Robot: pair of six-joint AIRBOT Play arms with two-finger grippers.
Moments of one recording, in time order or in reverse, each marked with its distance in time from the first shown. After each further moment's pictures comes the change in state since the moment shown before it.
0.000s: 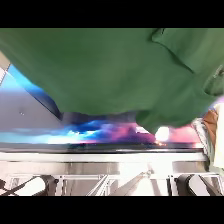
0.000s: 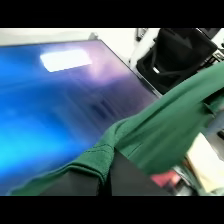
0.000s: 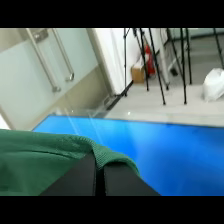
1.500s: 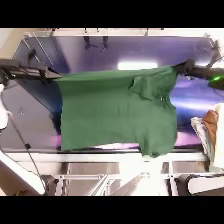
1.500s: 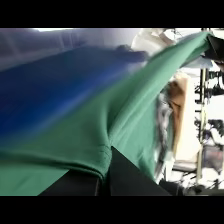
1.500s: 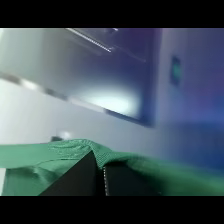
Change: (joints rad) left arm -0.278 -0.875 0.030 0.264 -0.088 -0.016; right arm 0.428 -0.790 -0.240 -0.033 -0.399 -0.223
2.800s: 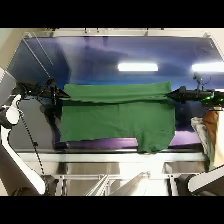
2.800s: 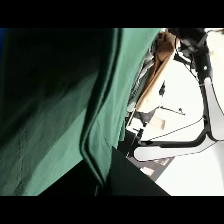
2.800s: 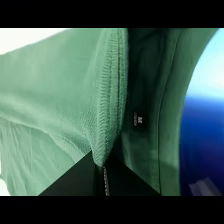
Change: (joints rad) left arm 0.003 -0.143 -0.094 0.059 0.185 -0.145; right arm -0.117 -0.172 -0.056 -0.212 0.321 -0.016
